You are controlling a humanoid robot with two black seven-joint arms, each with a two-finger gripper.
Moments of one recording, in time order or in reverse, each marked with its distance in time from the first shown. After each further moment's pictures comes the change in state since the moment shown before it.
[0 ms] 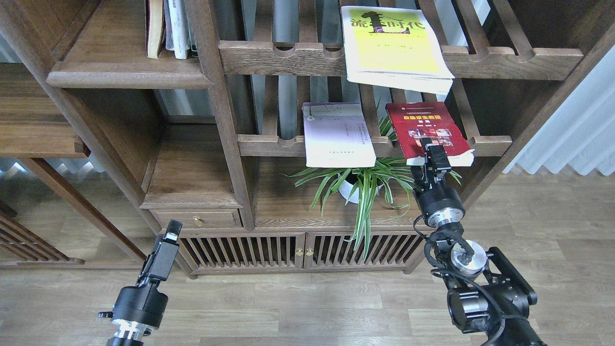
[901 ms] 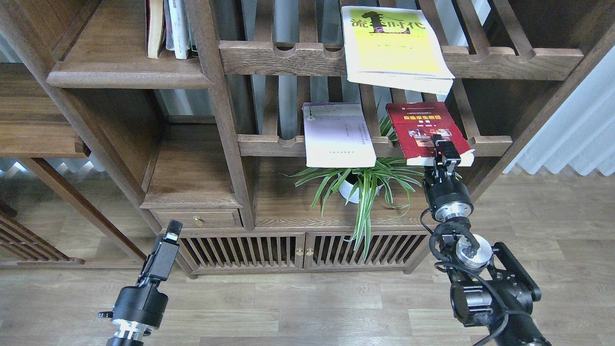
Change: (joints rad) left arm 0.000 0.000 0.000 -0.001 0.000 0.000 0.002; right arm -0.013 0.000 0.019 0.012 0.009 0.028 0.004
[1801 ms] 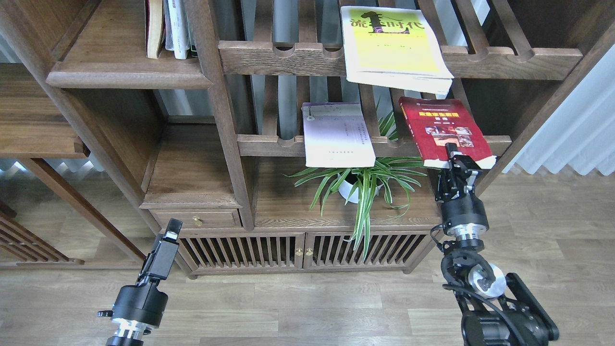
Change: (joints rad) left arm 0.000 0.000 0.000 -0.005 0.001 0.000 0.000; right arm -0.238 -0.041 -0.017 0.321 0.155 0.162 -0.015
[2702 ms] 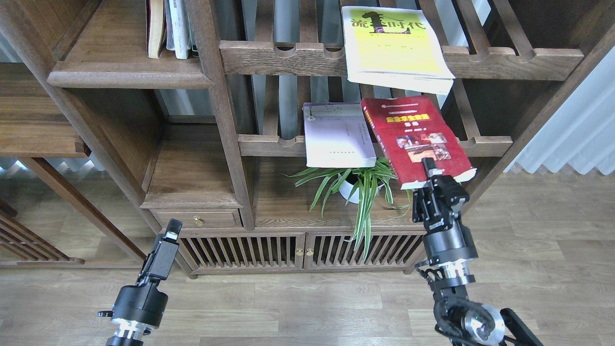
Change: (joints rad) left arm 0.000 0.000 0.000 0.000 0.000 0.000 0.000; right arm -0.203 -0.049 -0.215 0.235 -0.002 0.077 0.003
